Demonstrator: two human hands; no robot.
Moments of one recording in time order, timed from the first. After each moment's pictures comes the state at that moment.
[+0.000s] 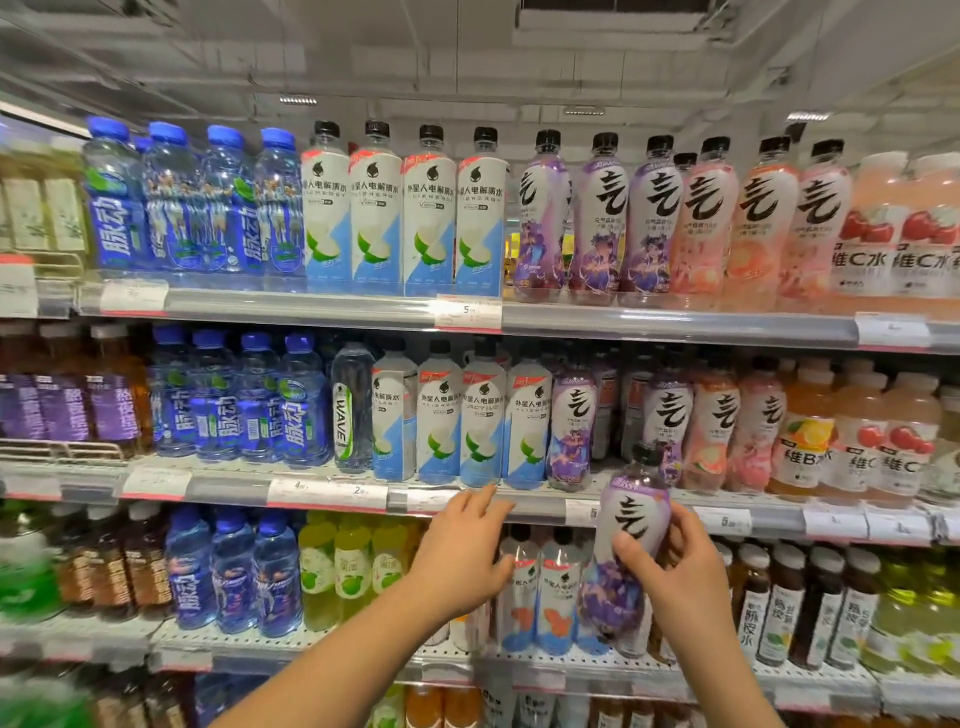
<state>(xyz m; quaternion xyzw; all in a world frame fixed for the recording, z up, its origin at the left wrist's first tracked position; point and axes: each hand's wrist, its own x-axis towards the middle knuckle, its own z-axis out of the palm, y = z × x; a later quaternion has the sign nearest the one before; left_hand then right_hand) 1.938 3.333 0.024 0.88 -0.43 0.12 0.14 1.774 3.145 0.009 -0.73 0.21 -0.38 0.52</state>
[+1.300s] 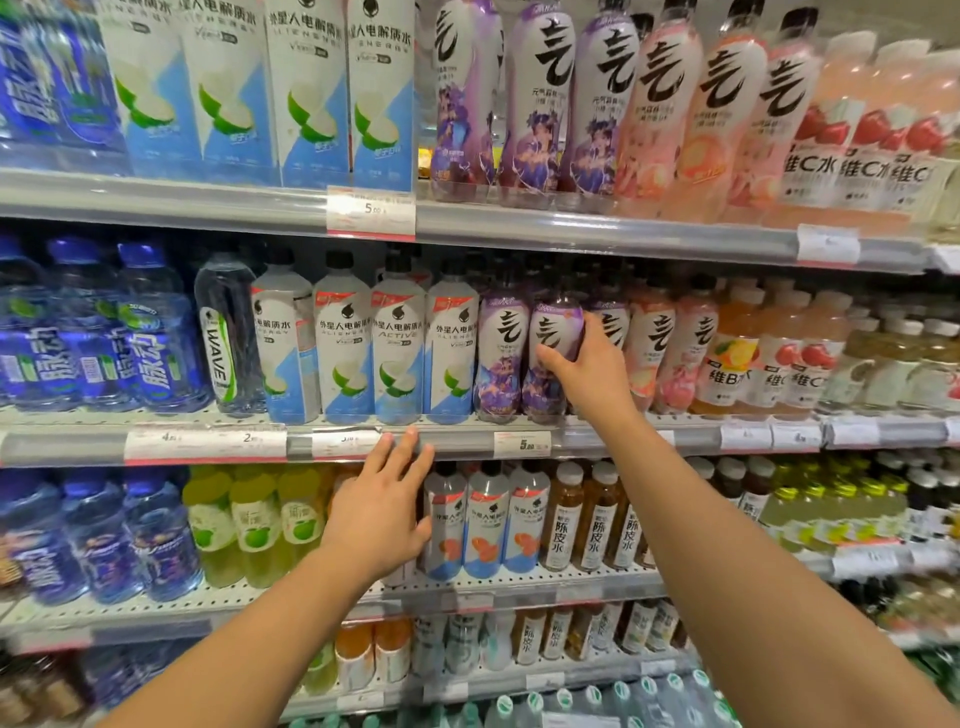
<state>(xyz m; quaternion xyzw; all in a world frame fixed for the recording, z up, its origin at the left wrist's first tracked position) 1.981 3.308 -0.039 0.89 -0.42 0.18 0.04 1.884 3.053 0.092 -0.84 0.21 -0.40 0.30</state>
